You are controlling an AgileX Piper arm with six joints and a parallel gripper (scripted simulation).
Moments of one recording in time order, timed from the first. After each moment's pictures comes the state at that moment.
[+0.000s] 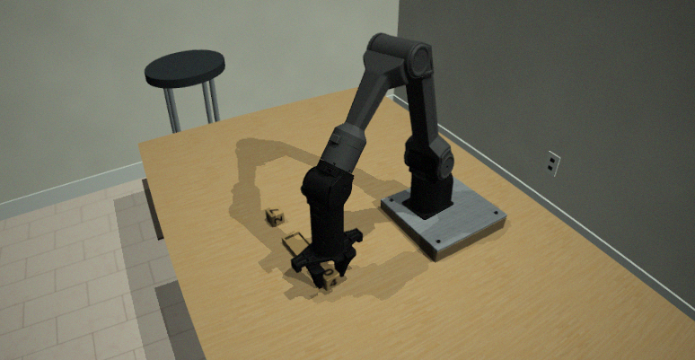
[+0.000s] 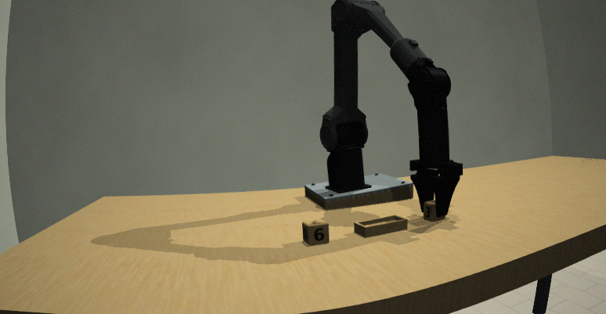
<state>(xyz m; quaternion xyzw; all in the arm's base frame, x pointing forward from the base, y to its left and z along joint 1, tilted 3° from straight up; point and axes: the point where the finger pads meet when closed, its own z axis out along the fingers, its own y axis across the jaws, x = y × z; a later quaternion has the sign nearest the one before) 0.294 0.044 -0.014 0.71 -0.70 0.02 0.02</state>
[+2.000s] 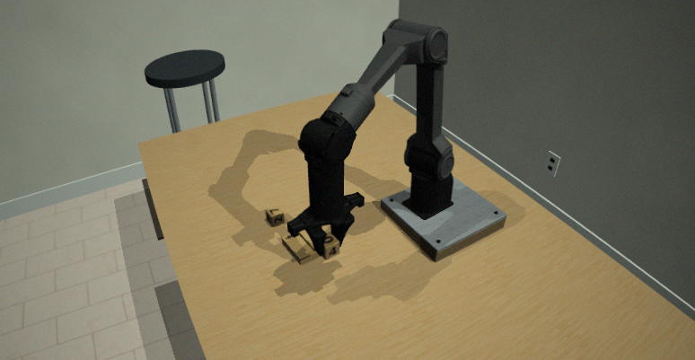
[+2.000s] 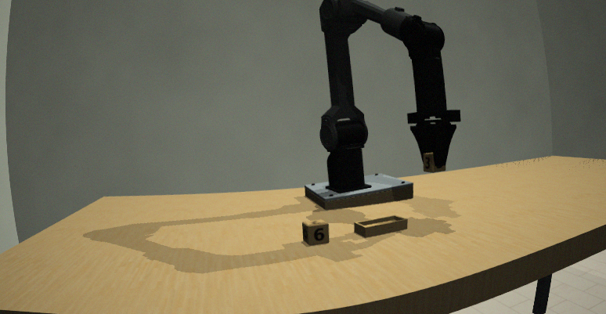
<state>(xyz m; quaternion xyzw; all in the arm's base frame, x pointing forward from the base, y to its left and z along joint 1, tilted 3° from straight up) 0.293 0.048 0.072 0.71 -0.70 0.02 0.02</state>
